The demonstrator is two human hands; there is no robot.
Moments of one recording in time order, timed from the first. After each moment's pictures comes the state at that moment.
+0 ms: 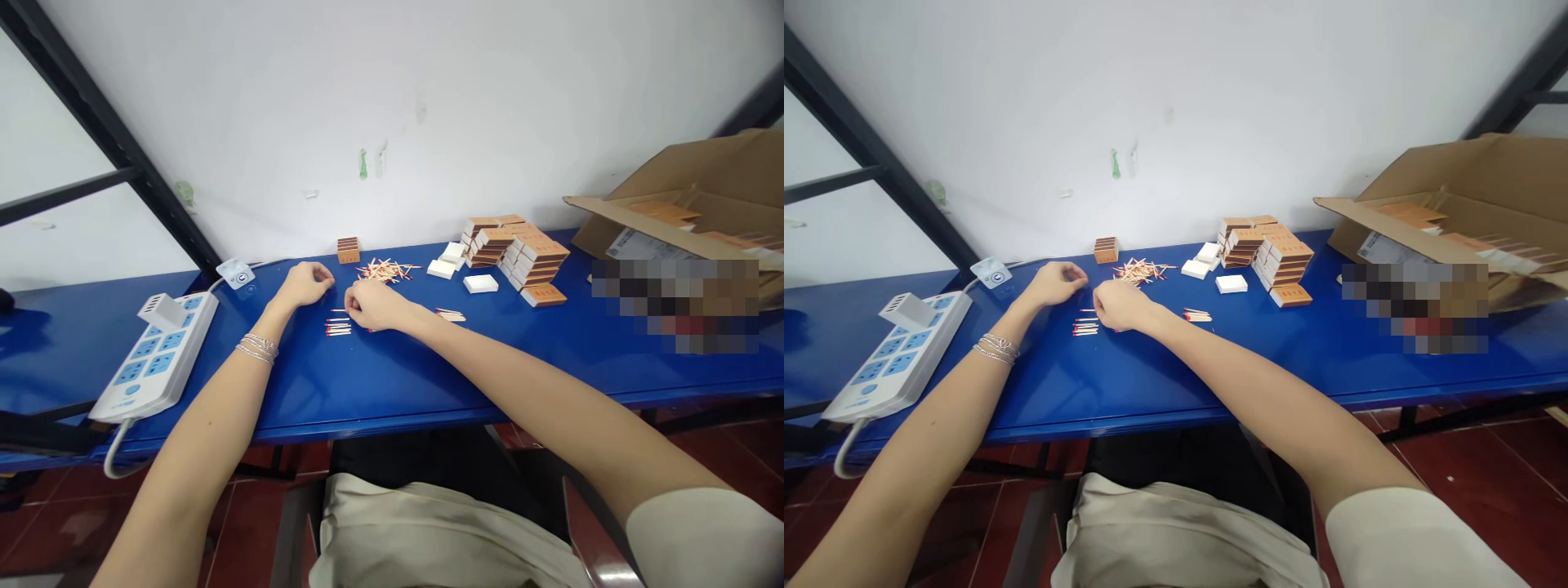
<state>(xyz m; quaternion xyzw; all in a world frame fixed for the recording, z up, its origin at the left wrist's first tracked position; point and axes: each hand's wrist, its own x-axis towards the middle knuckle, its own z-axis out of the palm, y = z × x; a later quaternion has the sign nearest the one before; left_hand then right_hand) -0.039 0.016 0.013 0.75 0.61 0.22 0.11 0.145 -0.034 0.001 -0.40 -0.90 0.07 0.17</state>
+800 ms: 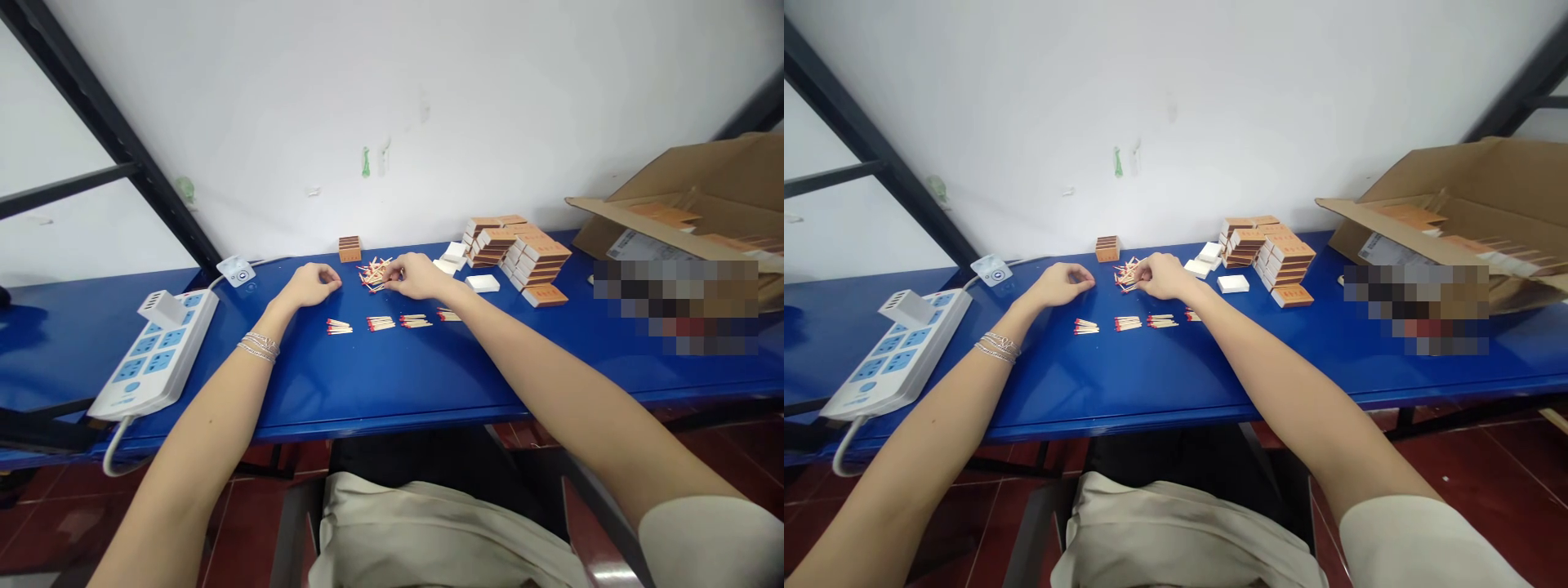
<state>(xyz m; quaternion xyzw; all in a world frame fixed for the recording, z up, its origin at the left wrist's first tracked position) -0.040 0.017 0.009 0.78 0.57 0.20 0.15 0.213 0.001 0.007 -0.50 -0.83 0.10 0.20</state>
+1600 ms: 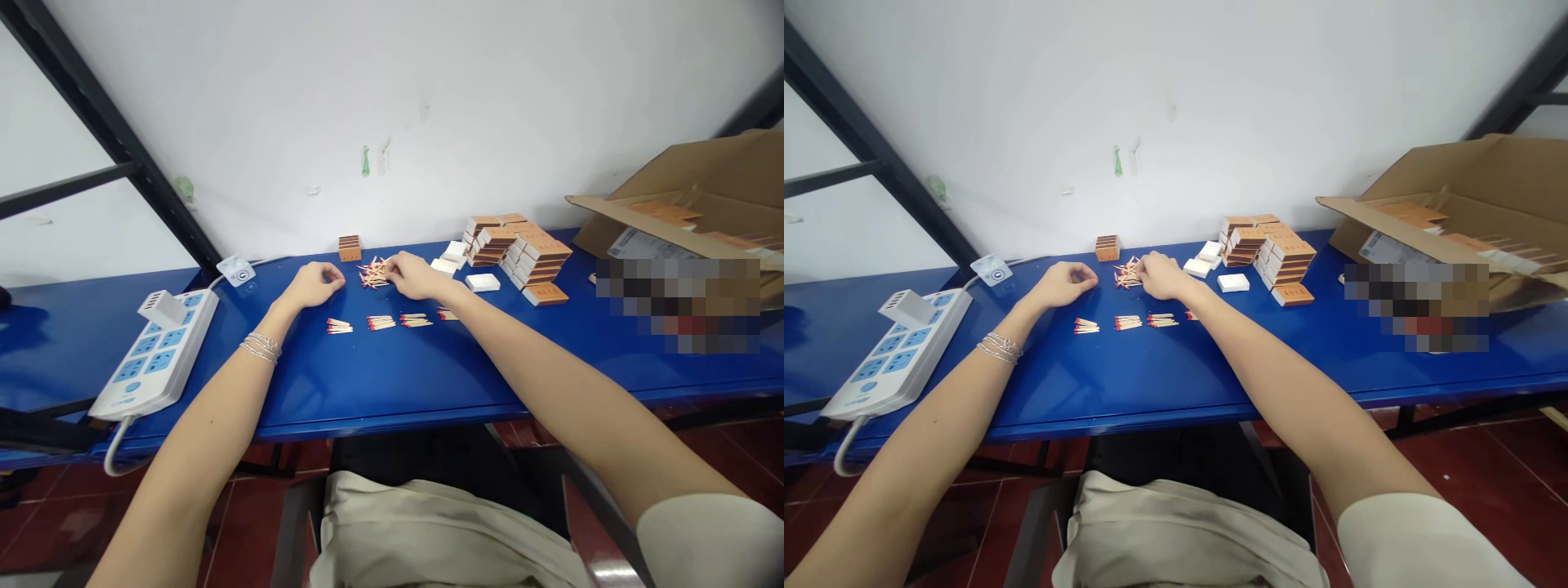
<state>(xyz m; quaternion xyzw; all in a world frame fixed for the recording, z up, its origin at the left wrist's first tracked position) -0.035 0.015 0.007 0.79 0.54 0.23 0.15 0.205 0.001 0.005 -0.54 -0.81 0.12 0.19</state>
